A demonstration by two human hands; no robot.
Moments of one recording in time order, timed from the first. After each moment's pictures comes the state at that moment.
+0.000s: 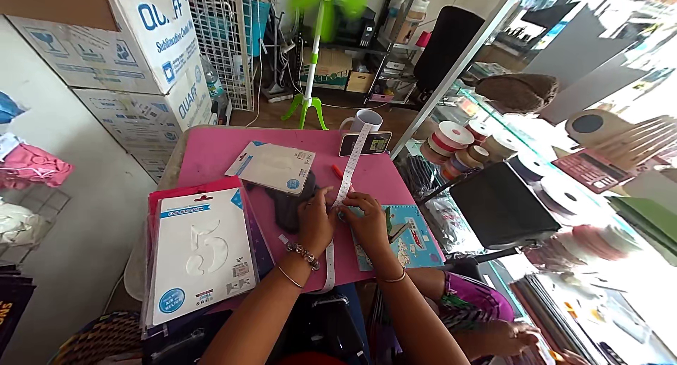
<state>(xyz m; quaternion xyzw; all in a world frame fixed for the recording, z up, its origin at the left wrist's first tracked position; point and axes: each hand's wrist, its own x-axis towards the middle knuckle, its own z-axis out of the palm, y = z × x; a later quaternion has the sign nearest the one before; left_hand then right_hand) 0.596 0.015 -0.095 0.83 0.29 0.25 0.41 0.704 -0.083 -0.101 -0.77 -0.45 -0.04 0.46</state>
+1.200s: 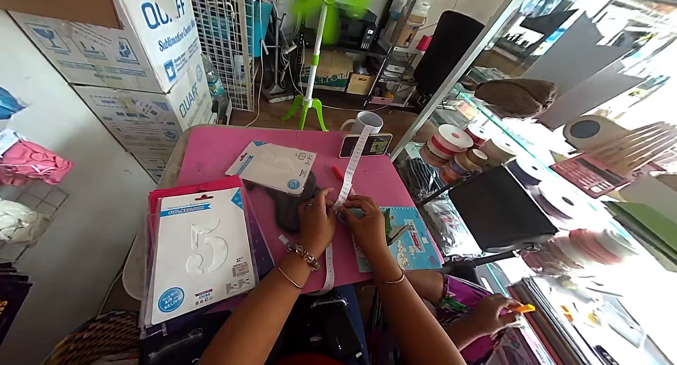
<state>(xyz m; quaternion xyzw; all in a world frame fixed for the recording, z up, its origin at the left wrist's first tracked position) 0.596 0.014 -0.094 0.82 0.29 0.26 0.41 0.705 -0.082 -0.107 -0.76 -0.43 -0.01 0.49</state>
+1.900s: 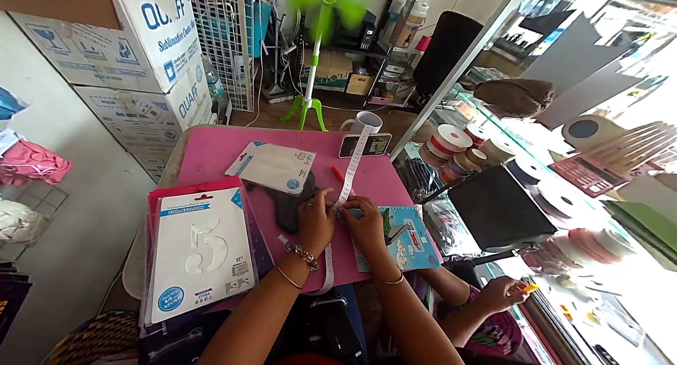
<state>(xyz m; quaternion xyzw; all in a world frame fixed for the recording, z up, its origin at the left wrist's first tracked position) 0.596 0.013 -0.095 0.82 0.30 0.27 0.41 0.705 -0.082 -0.111 -0.75 -0.43 -0.02 0.50</state>
